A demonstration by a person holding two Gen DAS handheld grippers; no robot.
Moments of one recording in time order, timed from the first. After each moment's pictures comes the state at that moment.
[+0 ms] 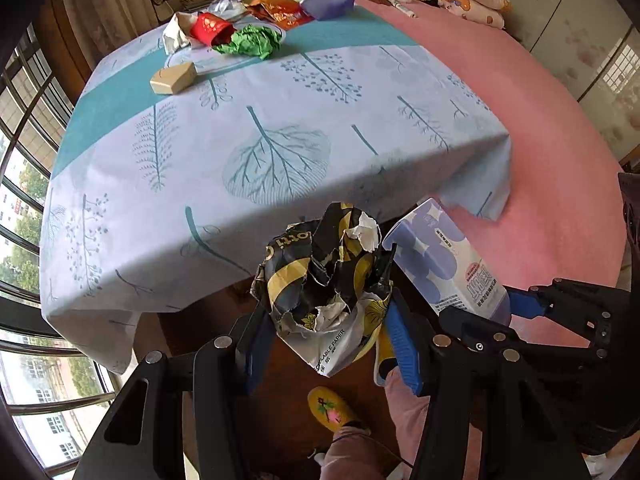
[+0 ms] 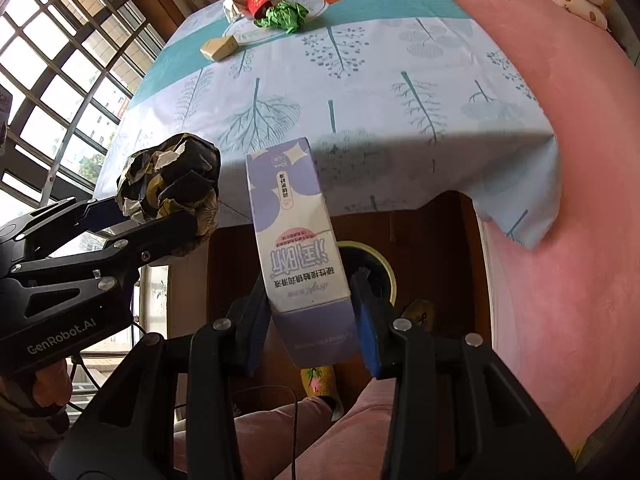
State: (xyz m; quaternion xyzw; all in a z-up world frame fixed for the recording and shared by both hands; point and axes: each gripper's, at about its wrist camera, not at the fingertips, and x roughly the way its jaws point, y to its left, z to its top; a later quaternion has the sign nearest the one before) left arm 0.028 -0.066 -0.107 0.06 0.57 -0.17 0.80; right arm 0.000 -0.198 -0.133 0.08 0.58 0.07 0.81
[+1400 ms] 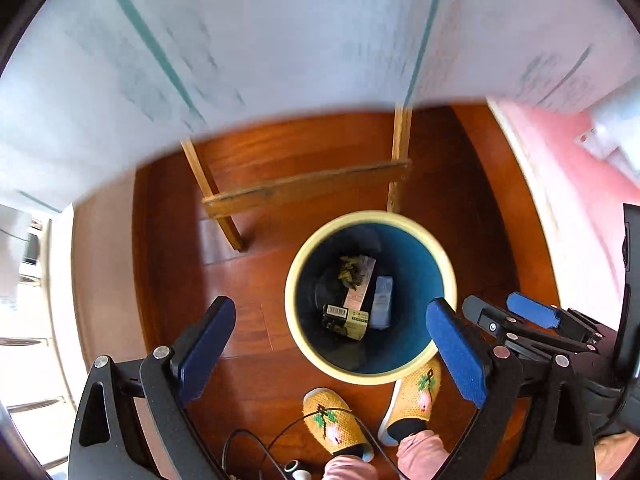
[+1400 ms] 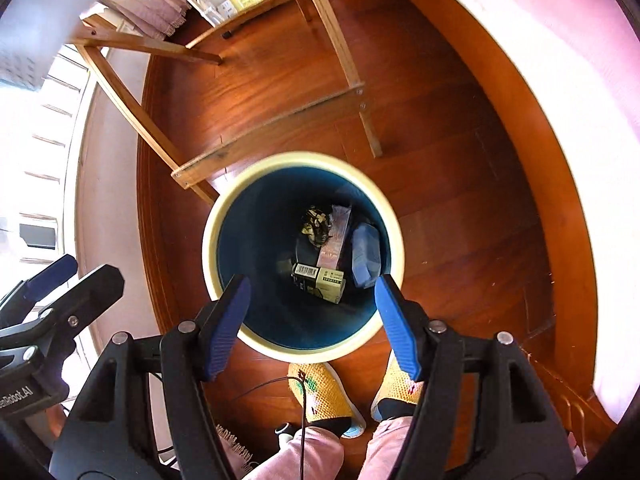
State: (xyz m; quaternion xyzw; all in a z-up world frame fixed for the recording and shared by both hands) left arm 0.041 -0.056 -0.372 0.02 0.61 -0.06 0.79; right arm 0.014 -0.248 -0.452 0.17 0.64 0.01 0.75
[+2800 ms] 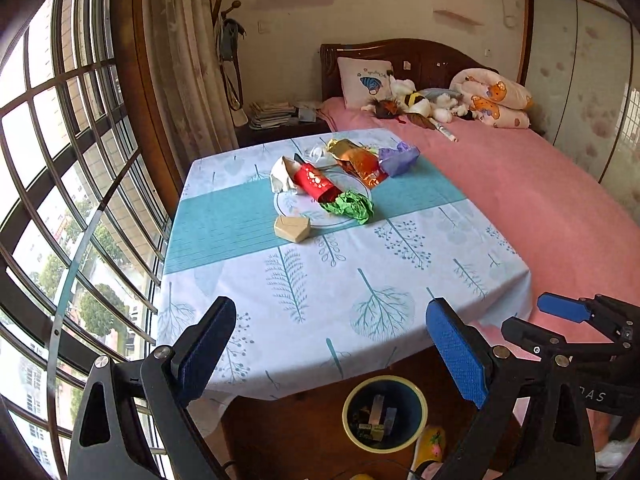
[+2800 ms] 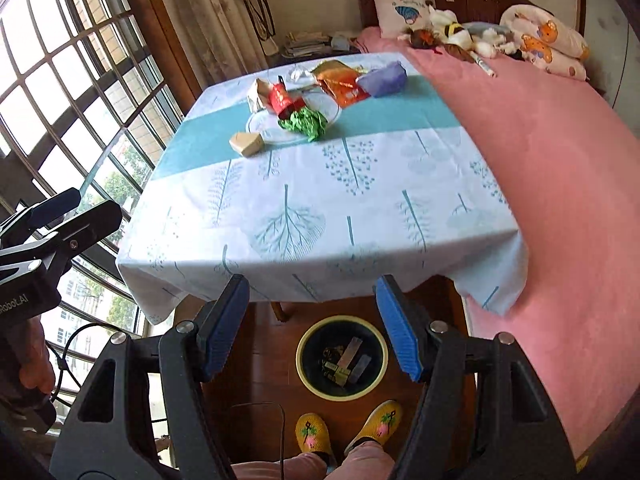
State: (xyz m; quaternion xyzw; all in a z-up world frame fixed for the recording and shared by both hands) left arm 0.021 0.030 0.076 0.04 0.38 -0.08 0.92; right arm -0.005 -0.162 0.022 0.05 0.44 0.05 0.89
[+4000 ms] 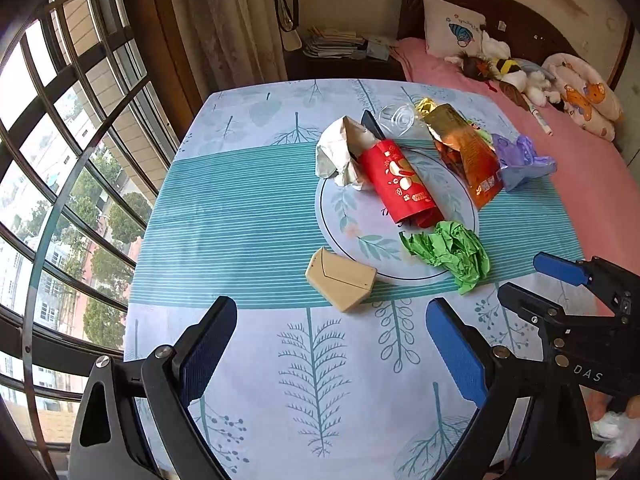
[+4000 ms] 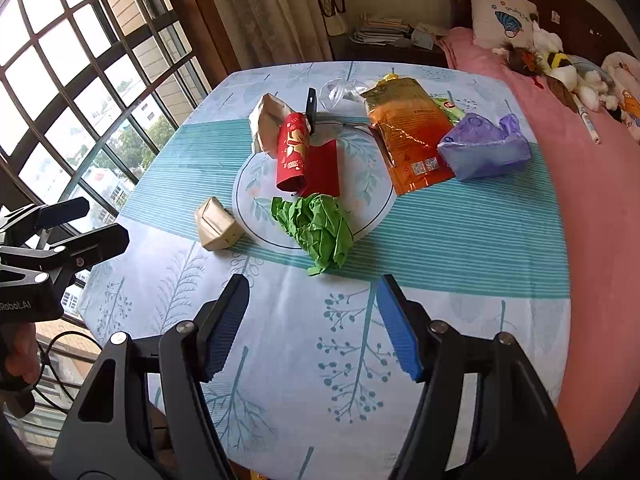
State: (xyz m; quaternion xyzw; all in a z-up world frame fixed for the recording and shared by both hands) left arm 0.316 0.027 -0.031 -0.02 0.51 0.03 0.86; right arm 0.341 -0.156 -0.070 -0.03 0.49 0.21 0.85
